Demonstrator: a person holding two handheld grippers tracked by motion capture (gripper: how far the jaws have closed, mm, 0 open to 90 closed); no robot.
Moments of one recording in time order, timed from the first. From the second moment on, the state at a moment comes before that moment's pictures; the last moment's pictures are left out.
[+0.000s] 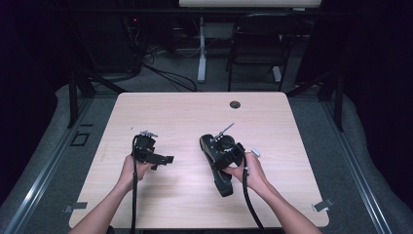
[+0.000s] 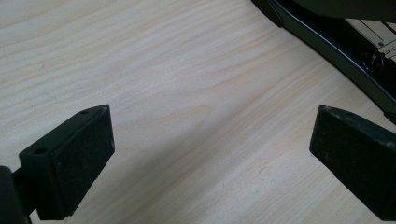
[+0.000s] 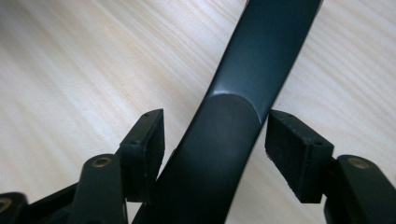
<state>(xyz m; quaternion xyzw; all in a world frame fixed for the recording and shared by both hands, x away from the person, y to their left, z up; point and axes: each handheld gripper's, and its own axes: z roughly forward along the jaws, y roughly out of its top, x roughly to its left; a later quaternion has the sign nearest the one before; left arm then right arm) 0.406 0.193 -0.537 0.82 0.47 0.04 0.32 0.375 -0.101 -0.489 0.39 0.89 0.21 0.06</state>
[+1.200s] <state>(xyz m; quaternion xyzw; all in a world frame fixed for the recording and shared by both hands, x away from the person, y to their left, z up) 0.401 0.183 -0.538 0.84 0.41 0.03 0.35 0.368 -0.107 -0.492 0.25 0.95 0.20 0.06</state>
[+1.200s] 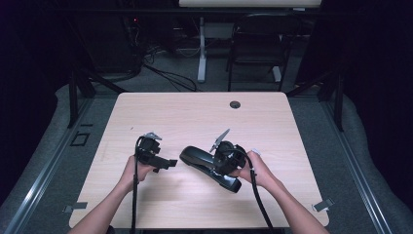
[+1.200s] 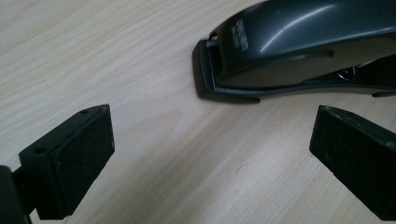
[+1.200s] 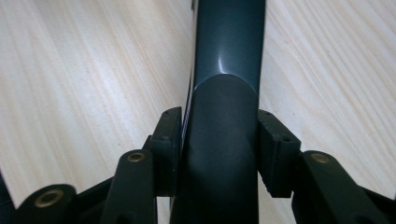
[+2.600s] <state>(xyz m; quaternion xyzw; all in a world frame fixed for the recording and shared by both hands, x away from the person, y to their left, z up) 0.411 0.136 -0.549 0.88 0.20 0.04 0.42 0.343 -0.154 -0.480 0.26 0.93 0.24 0.06</state>
